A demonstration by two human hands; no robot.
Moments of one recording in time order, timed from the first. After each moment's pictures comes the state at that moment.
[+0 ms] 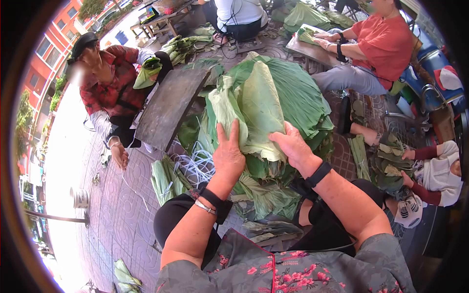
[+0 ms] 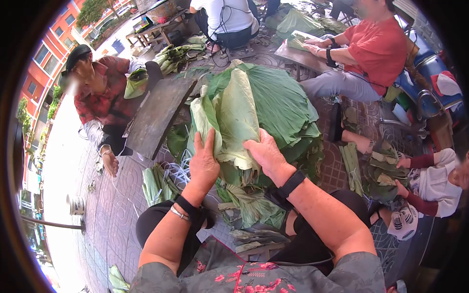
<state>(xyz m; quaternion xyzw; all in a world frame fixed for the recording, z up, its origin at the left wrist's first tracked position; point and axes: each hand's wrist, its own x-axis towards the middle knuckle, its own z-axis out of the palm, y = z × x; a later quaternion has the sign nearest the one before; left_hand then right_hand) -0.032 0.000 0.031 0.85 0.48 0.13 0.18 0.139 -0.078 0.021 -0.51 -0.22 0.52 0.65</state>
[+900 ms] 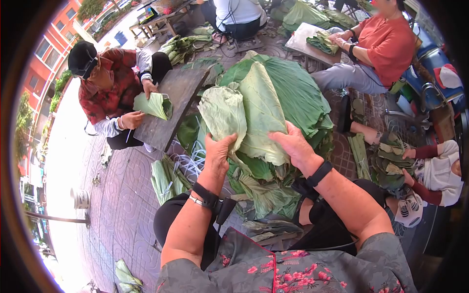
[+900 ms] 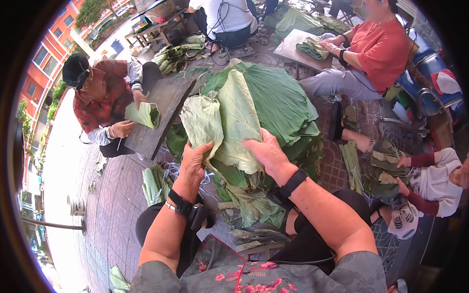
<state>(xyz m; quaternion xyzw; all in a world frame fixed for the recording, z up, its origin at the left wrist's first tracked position) -0.034 0.040 -0.006 0.40 0.45 0.39 0.70 0.146 -0.084 0.021 -0.49 -0.22 0.52 0.66</state>
